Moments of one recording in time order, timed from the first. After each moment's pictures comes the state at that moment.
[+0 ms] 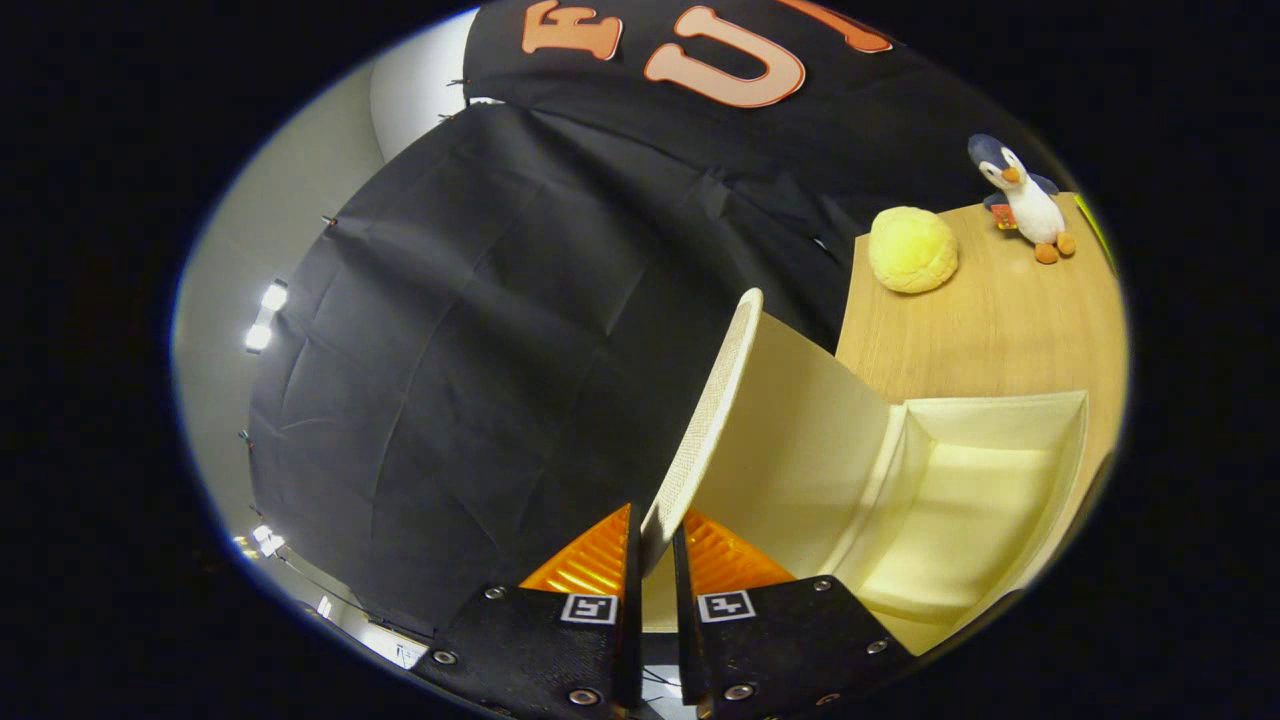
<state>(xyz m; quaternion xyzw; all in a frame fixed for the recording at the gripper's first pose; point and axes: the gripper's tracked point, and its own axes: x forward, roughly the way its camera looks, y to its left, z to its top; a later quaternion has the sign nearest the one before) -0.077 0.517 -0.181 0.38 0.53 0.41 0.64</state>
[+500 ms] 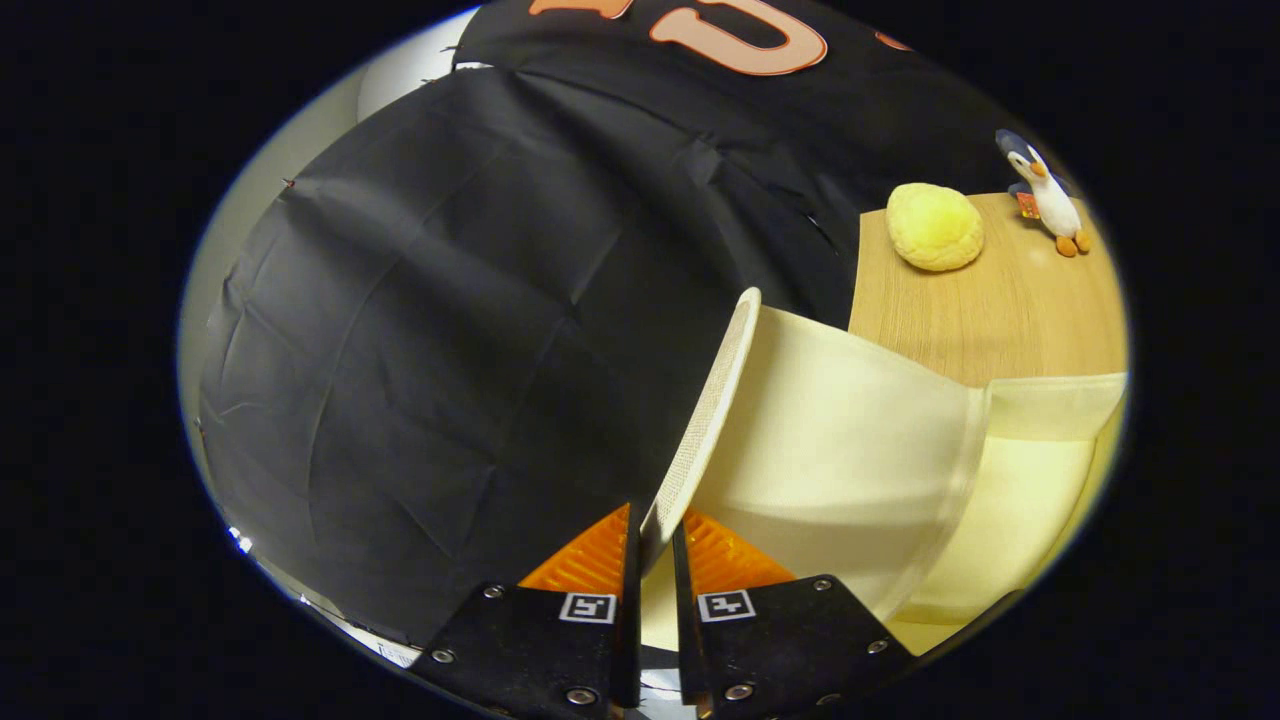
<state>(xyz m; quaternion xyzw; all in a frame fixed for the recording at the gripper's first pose) -0.107 0.615 -0.213 0.33 0.58 0.38 0.65</state>
